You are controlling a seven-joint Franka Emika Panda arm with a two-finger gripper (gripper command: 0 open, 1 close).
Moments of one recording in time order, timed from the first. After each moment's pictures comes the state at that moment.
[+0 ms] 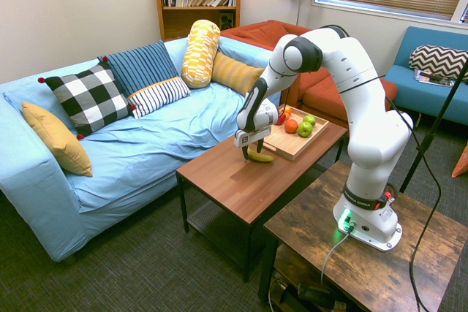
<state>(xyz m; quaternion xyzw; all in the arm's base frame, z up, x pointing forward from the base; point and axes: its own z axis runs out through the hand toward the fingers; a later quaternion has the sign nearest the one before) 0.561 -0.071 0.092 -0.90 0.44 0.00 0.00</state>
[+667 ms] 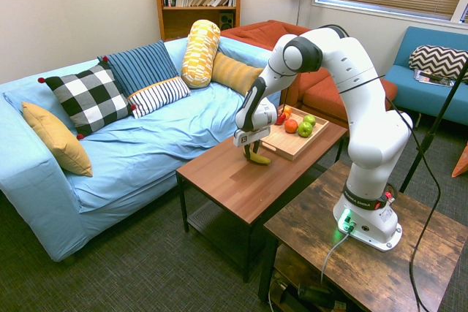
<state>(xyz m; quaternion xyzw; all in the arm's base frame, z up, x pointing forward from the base) 0.563 -0.069 0.101 -0.90 0.44 0.00 0.01</state>
